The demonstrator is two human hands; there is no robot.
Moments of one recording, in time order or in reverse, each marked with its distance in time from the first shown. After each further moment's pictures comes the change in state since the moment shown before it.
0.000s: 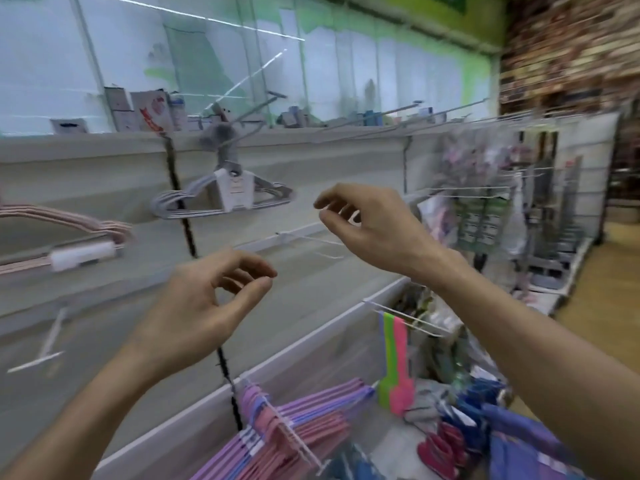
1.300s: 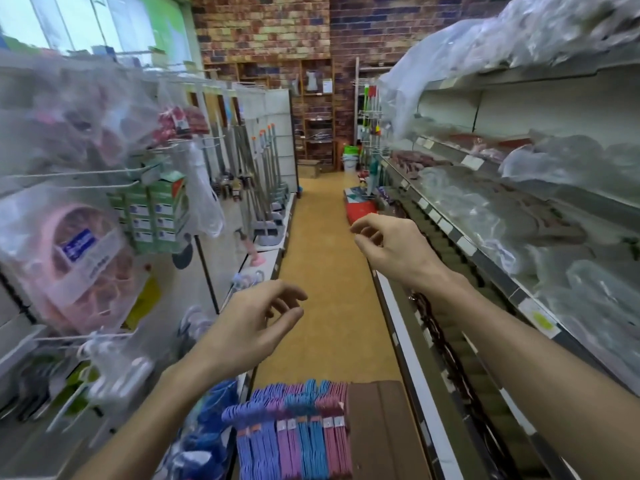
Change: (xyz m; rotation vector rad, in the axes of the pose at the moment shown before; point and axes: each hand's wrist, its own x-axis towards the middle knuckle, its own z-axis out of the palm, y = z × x) left_hand 0.280 0.249 0.636 -0.618 -0.582 0.466; right_hand -0.253 0.481 -0.391 -0.669 0.087 0.837
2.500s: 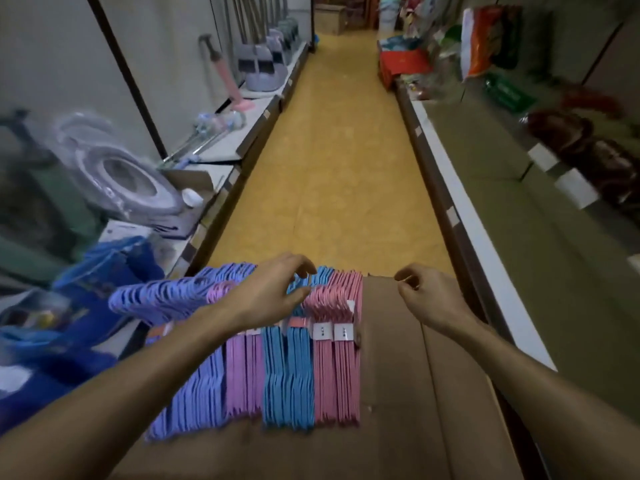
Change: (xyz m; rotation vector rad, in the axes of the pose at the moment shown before) left_hand -0.037 -0.560 0.644 0.126 -0.365 -0.270; right_hand -0.200 0.547 0.679 -0.022 -0.378 0.553
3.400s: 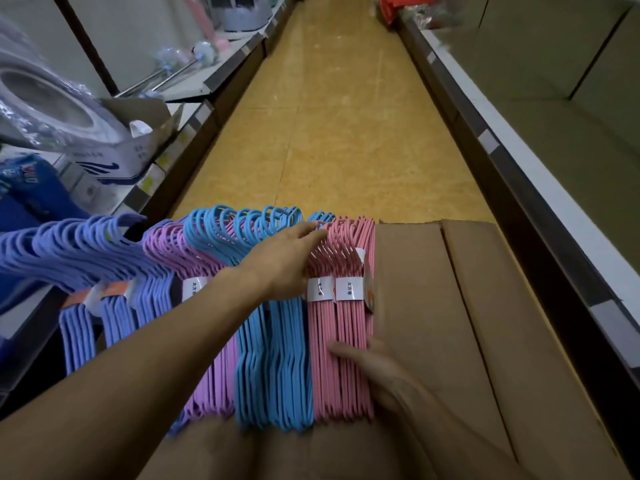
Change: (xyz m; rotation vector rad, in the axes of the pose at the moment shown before) left_hand 0.073 -0.089 0.192 0.319 -0.182 -0.038; right_hand -0.003 0.131 0.311 1.072 -0.477 0.561
